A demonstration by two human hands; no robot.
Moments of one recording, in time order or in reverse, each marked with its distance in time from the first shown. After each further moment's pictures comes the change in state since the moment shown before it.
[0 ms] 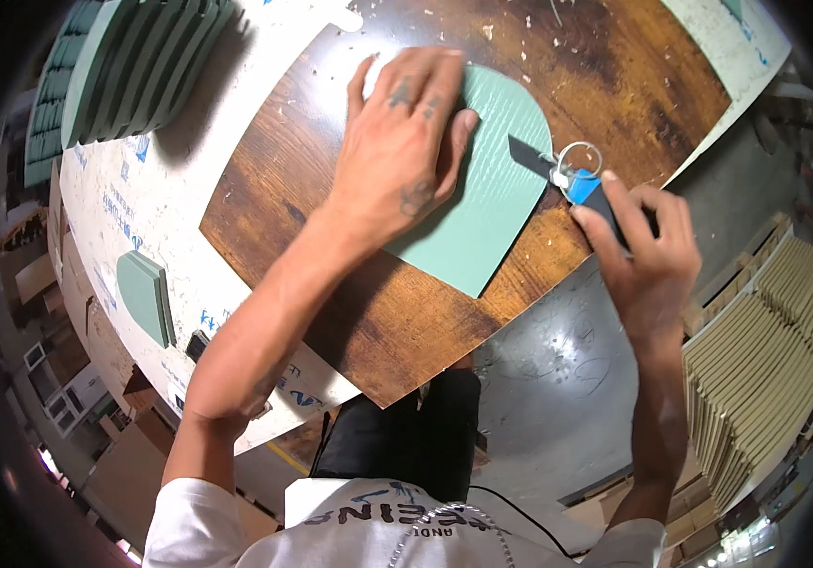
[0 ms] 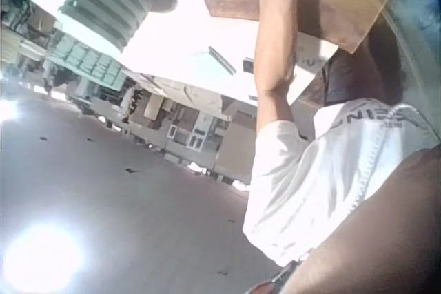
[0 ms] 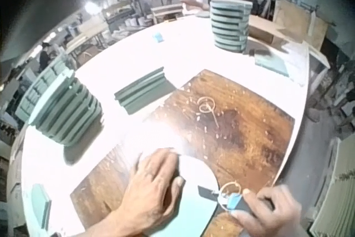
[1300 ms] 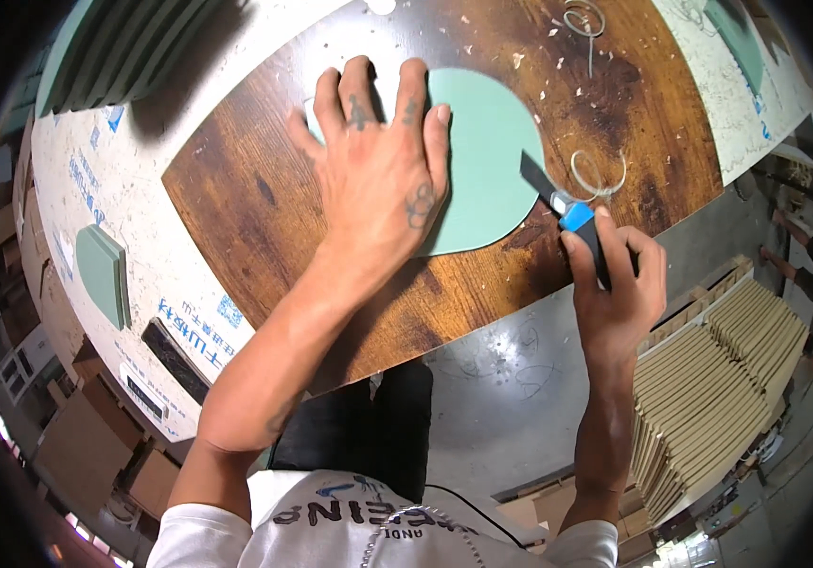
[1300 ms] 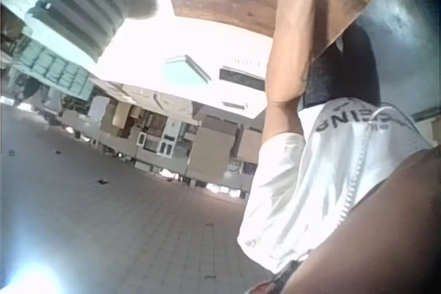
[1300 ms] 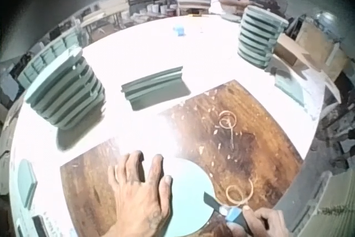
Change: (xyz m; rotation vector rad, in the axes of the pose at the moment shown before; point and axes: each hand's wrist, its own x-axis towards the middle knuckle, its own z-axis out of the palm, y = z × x) left_hand 0.007 0.020 0.009 0.236 0.036 -0.489; right_hand 0.013 0.013 0.010 0.081 0.075 0.003
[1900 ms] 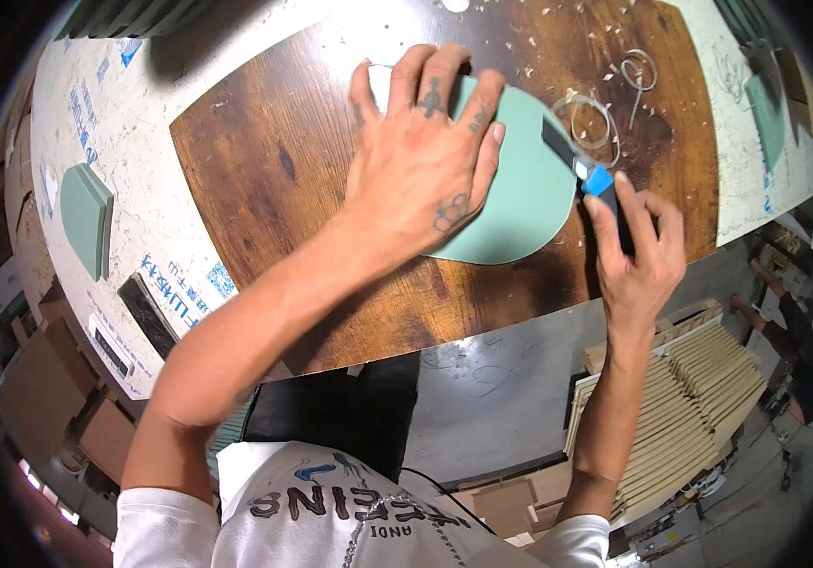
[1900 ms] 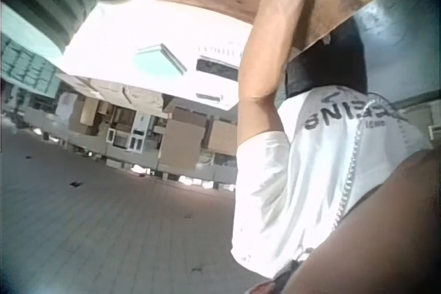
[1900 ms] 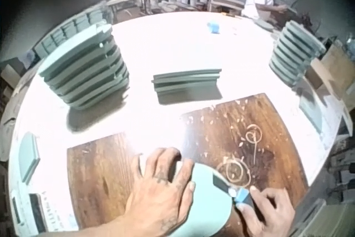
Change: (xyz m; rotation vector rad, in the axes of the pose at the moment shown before) left_hand 0.011 -0.007 0.002 -0.102 0.014 0.137; right_hand 0.072 0.023 0.020 0.008 -0.042 -0.174
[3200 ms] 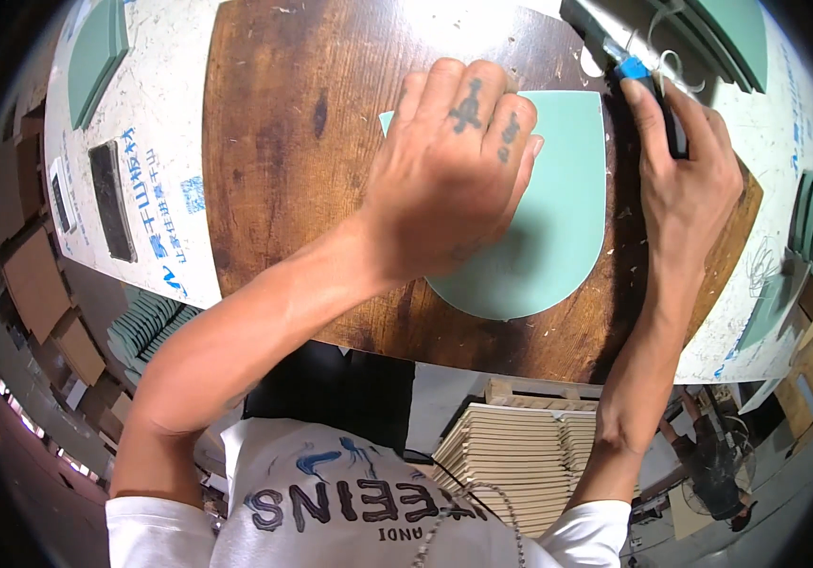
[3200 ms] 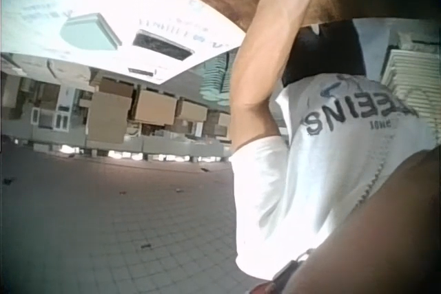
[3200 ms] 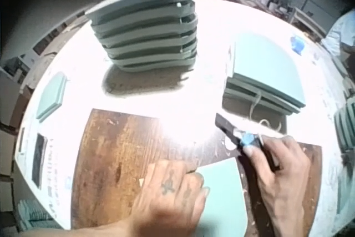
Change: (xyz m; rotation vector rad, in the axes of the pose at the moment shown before) left_hand 0.003 -0.005 -0.002 -0.105 0.268 -0.322; right_hand 0.177 -0.004 0.089 0.225 -0.188 -0.348
